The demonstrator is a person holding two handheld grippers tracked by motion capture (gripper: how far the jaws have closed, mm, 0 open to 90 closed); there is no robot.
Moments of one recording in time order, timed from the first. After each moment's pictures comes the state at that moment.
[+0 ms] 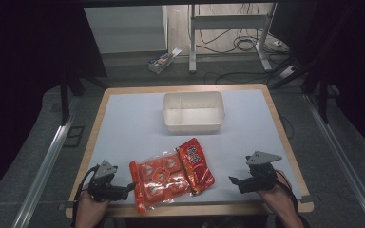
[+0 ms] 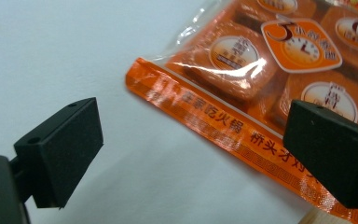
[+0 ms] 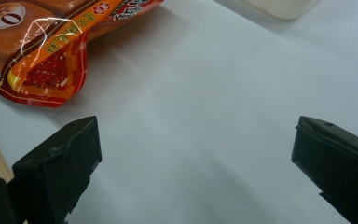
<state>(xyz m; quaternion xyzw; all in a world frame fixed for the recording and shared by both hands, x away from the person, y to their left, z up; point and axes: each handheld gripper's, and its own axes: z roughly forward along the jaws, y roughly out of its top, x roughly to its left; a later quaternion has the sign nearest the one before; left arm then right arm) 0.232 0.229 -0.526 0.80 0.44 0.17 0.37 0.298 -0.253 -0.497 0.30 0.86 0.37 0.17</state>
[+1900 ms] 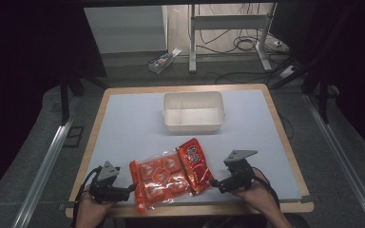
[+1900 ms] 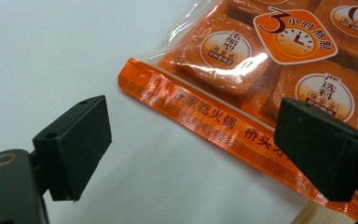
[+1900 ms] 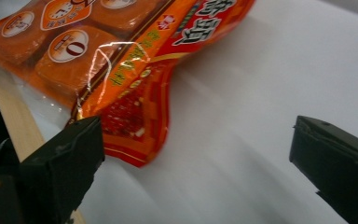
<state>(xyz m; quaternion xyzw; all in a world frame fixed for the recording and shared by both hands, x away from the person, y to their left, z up) 0.229 0.227 -0.524 0.81 0.43 0.17 0.36 0.305 -0.195 -0.506 0.31 0.87 0.38 0.07</state>
